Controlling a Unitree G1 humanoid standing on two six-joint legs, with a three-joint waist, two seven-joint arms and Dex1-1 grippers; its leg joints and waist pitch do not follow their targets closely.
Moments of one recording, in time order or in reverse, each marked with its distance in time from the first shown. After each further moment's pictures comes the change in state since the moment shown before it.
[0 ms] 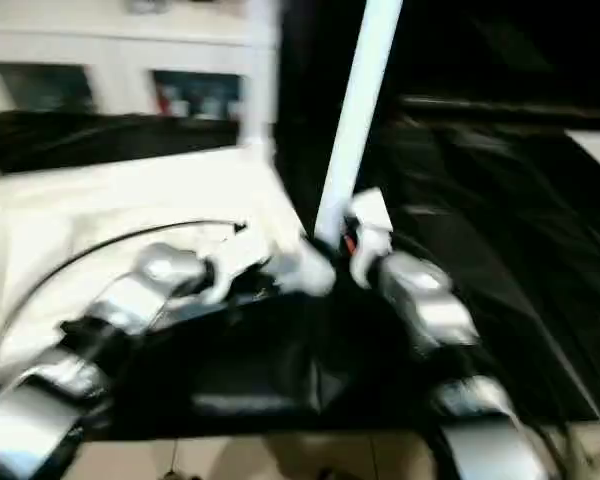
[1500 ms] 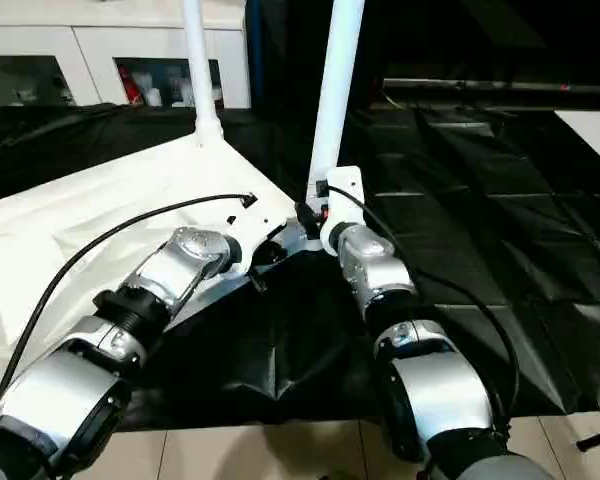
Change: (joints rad) left arm -0.074 -0.044 0.061 0.091 0.008 0.000 0.130; right arm -0.163 0.095 -0.077 0.252 -0.080 -0.040 -0.132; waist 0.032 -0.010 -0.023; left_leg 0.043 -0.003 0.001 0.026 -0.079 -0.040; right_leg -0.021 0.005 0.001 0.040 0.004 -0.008
